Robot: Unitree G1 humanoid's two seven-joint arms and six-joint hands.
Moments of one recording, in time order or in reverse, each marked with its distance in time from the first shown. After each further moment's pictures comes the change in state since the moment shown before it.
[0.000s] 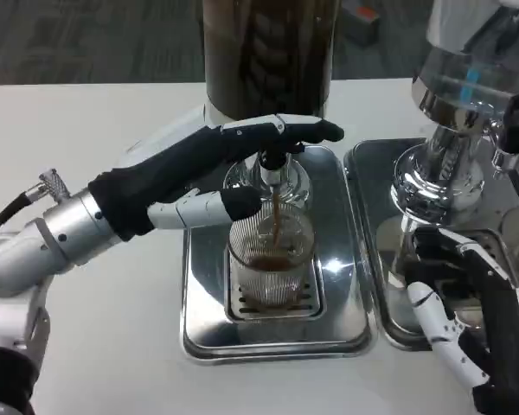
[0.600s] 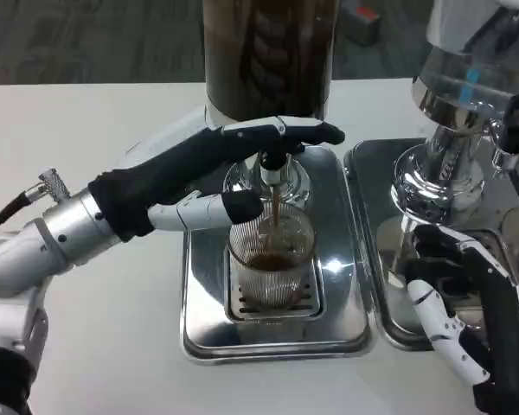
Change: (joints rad) left arm 0.000 0.012 -0.020 0.001 0.002 -0.016 0.019; right arm -0.003 0.000 -0.003 -0.008 0.004 0.003 0.010
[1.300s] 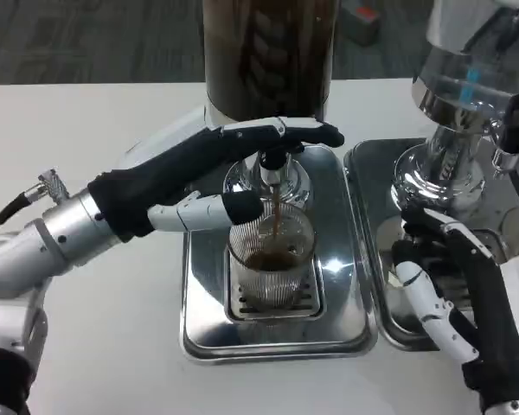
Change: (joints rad) left arm 0.002 0.003 -0.004 0.000 0.000 -0.010 0.008; right arm -0.073 -0.004 0.001 -0.001 0.012 0.047 0.065
